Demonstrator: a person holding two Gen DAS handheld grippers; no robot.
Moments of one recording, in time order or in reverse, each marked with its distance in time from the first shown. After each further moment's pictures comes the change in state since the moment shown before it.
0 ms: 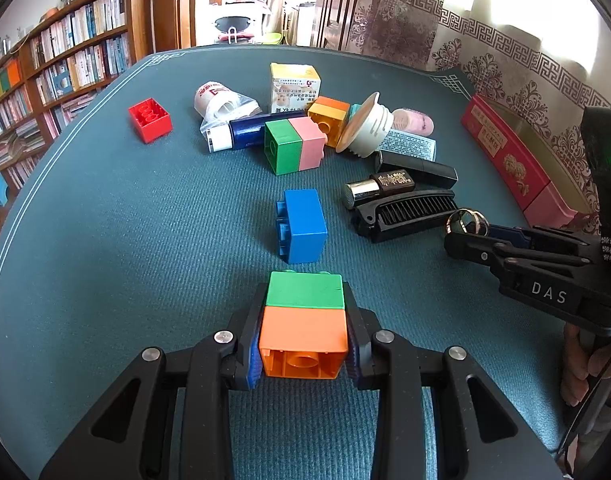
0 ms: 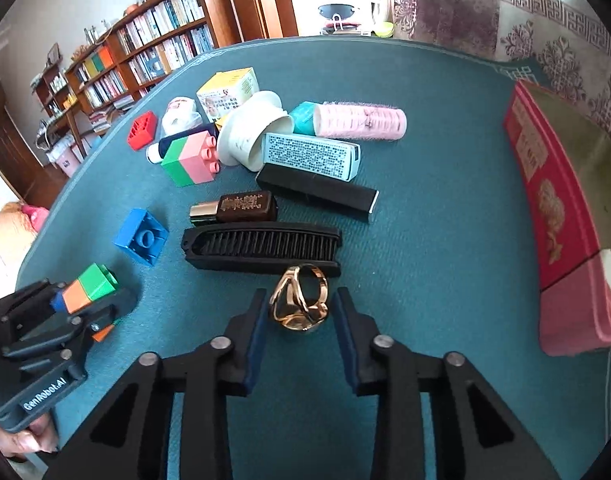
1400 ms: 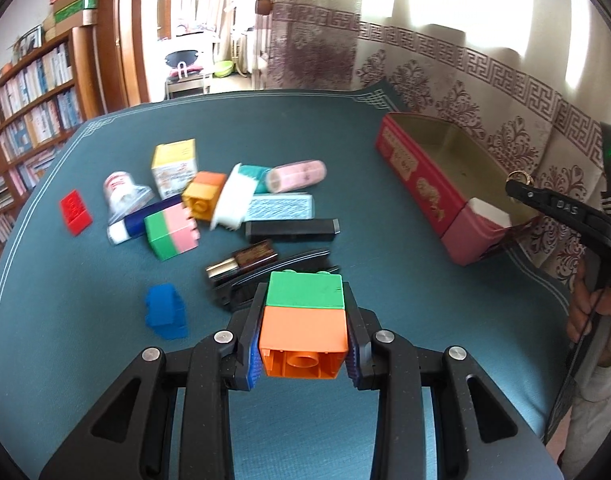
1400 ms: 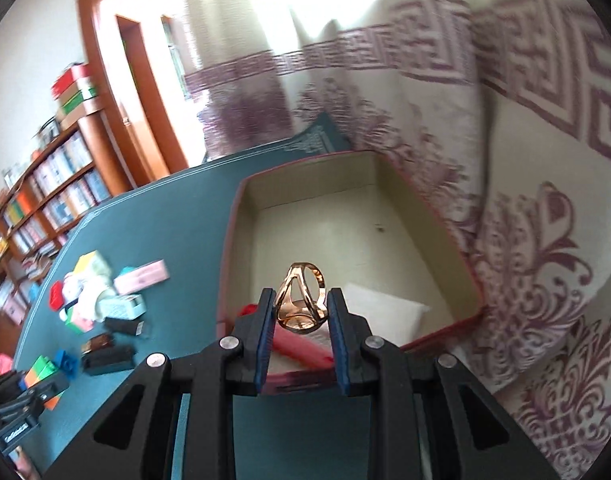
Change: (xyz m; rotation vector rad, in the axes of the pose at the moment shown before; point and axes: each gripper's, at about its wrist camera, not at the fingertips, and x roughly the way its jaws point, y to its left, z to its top) left arm -0.024 -0.099 0.040 0.149 -0.082 -0.099; right arm -0.128 -0.179 -0.018 0.390 -0.351 -0.258
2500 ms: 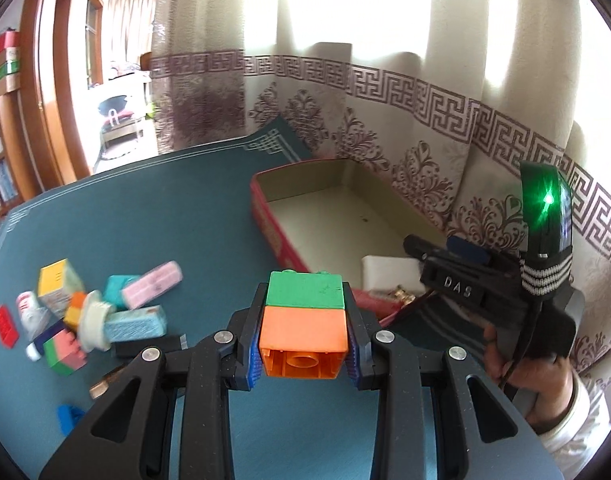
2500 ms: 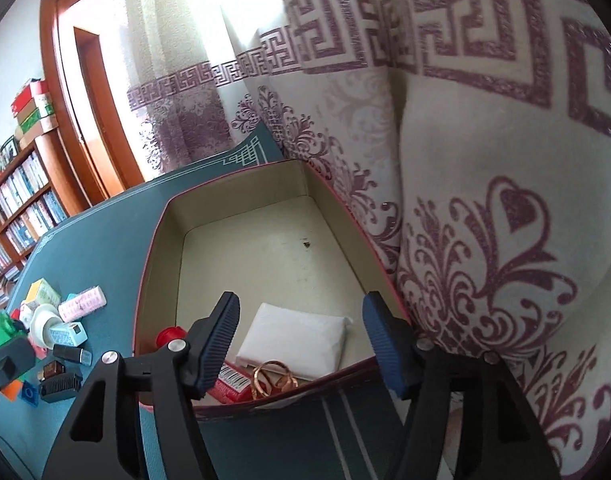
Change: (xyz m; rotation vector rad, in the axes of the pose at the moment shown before) left arm 0.017 -0.121 0.073 0.178 -0.084 -0.191; right arm 0.015 -0.034 0.001 0.059 -0.048 -0.143
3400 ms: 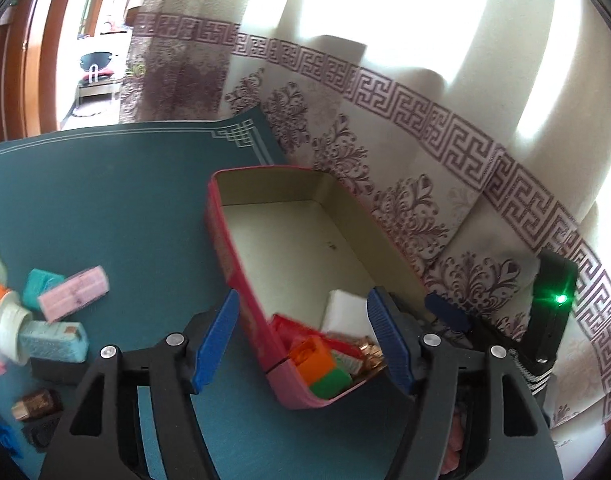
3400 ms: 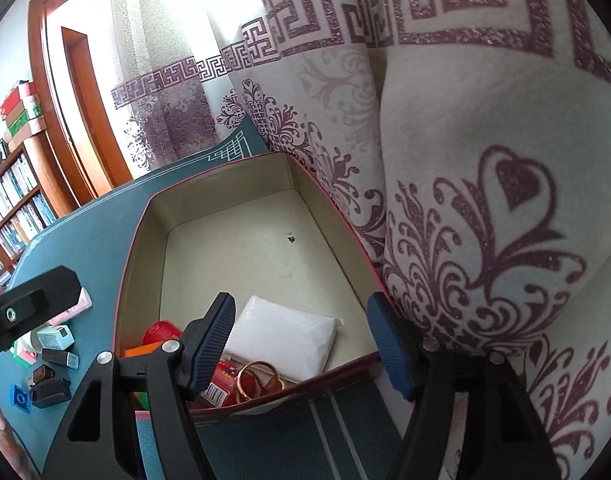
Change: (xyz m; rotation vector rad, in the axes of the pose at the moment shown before) left arm 0.051 0.012 0.021 -0.178 0.013 -0.165; right arm 0.004 0.000 0.000 0.004 0.020 -0.028
